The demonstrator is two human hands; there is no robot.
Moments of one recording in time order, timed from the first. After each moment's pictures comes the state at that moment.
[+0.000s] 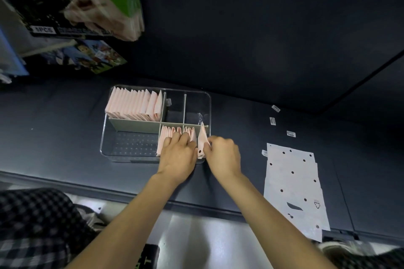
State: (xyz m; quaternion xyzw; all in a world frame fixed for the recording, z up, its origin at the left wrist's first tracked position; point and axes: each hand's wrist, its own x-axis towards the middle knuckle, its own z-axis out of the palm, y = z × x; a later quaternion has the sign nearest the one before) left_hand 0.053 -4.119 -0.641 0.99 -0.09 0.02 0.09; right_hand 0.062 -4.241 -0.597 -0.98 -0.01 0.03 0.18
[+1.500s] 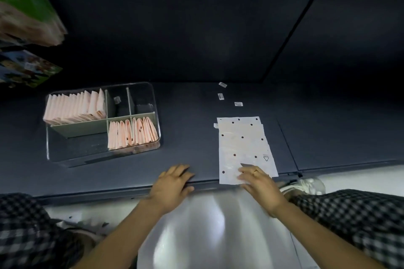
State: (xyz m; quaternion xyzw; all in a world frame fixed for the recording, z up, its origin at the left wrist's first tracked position) left_hand -0.036 -4.193 -0.671 0.94 -0.27 -0.17 0.15; right_hand -0.087 -4.481 -0.666 -0.98 -0.08 0.07 0.17
